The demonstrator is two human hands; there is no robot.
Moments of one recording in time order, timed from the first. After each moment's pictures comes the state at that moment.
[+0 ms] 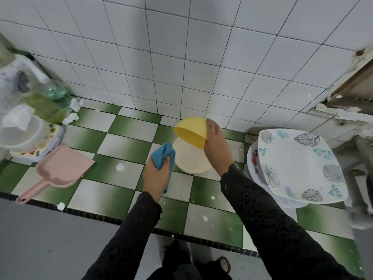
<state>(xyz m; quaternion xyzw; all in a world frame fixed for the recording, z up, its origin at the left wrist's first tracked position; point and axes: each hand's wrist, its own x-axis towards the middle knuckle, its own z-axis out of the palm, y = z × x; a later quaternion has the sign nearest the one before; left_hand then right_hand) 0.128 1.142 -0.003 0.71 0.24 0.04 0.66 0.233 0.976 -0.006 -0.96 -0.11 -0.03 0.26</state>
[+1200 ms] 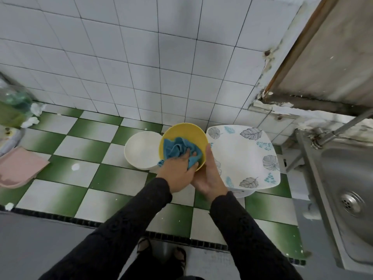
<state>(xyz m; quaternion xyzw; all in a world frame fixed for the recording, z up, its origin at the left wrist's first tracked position) 0.140 0.945 0.020 0.95 -0.11 -0.13 0.27 0.147 0.822 -0.005 -0.26 0.12 0.29 0.91</state>
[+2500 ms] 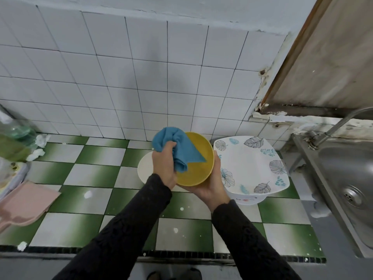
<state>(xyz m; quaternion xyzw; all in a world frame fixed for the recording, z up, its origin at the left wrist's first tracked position) 0.161 1.009 0.097 0.45 0.21 0.02 0.87 0.142 0.891 0.031 -0.26 0.19 0.24 0.92</state>
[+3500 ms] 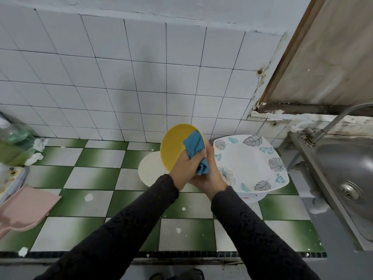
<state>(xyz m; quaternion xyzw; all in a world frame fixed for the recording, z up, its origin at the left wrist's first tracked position) 0.151 0.985 0.080 0.63 -0.02 -0.14 0.76 0.156 0.902 0.059 -0.40 0.20 0.16 0.88</state>
